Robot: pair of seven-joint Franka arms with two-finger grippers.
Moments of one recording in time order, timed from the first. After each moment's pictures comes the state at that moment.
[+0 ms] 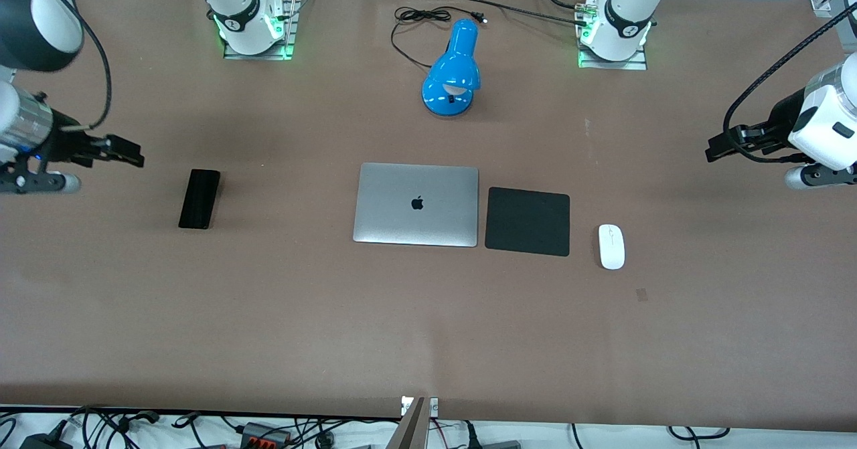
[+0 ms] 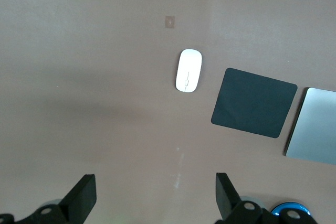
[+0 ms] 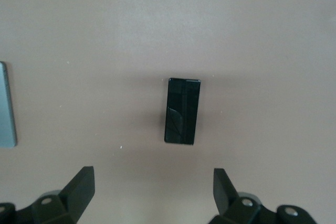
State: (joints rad) left arm 0.02 0.11 -0.05 -1.52 -0.03 1.52 -0.19; right arm -0.04 0.11 -0.01 -1.76 -0.01 1.77 -0.06
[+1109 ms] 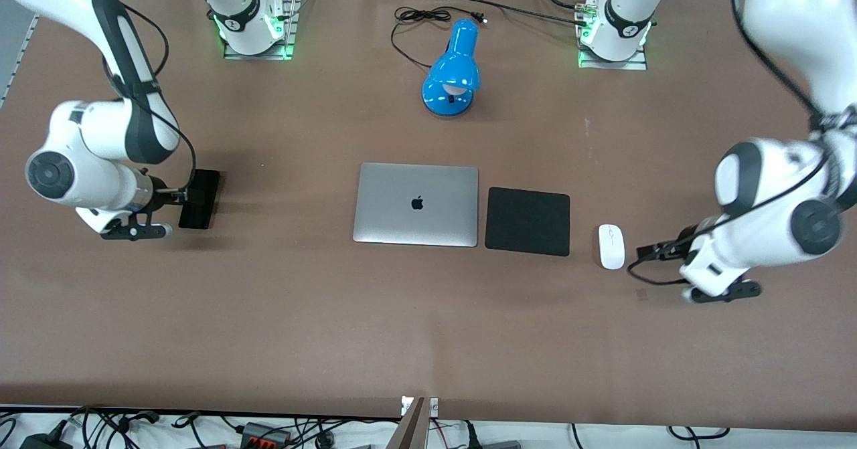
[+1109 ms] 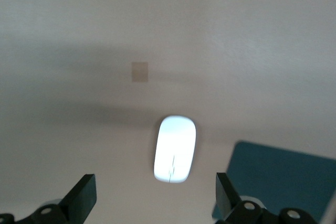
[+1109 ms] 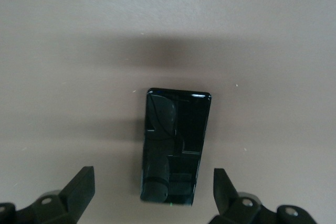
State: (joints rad) left arm 0.00 0.62 -0.06 -1.44 -0.03 1.94 -0.18; right arm -0.05 0.41 -0.01 -1.95 -0.07 2.14 -0.05
